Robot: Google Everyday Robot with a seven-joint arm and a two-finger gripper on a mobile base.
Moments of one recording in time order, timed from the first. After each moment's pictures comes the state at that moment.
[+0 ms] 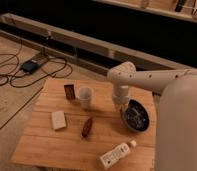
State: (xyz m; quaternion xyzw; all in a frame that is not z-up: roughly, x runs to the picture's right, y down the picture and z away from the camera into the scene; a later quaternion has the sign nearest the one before) arm 0.139 0.119 0.805 -0.24 0.31 0.66 0.64
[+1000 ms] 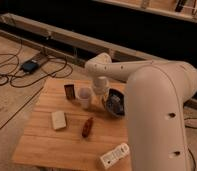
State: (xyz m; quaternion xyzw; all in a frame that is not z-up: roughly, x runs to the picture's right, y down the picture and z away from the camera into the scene) arm 0.015 0.084 0.839 -0.27 0.25 0.59 0.72
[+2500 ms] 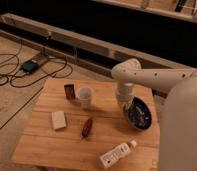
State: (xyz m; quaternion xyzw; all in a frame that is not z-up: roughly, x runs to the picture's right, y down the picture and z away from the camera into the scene) arm 0.154 0.100 0.802 -0.22 0.31 0.67 0.63
